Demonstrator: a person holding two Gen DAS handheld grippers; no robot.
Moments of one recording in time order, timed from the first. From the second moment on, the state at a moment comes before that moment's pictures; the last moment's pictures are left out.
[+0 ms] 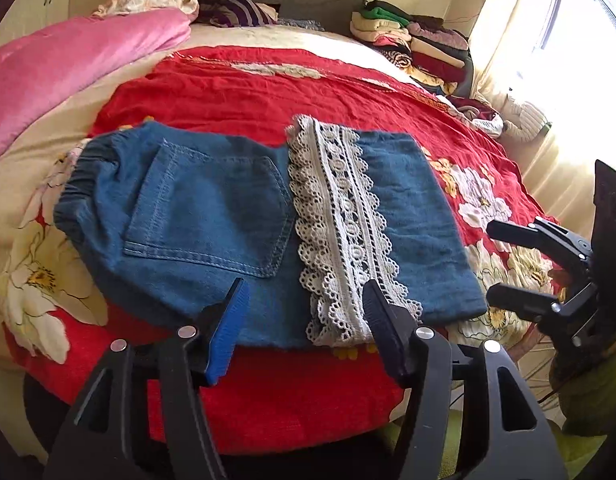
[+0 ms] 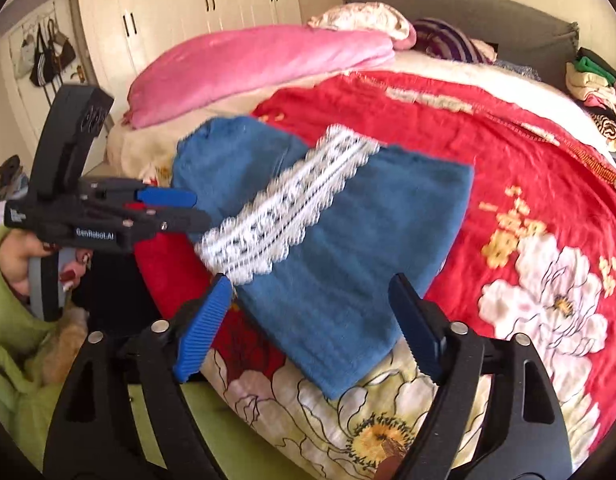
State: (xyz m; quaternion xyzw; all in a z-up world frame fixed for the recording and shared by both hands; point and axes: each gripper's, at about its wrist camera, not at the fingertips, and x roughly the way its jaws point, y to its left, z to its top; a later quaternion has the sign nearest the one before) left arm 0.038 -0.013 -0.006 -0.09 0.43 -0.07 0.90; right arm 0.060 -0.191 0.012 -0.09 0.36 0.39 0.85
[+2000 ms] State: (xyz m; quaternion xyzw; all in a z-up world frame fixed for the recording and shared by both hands) left arm 0.050 0.098 -0.045 -0.20 0.41 0.02 0.89; right arm 0.178 0.105 -0.018 -0.21 0.45 0.56 0.66
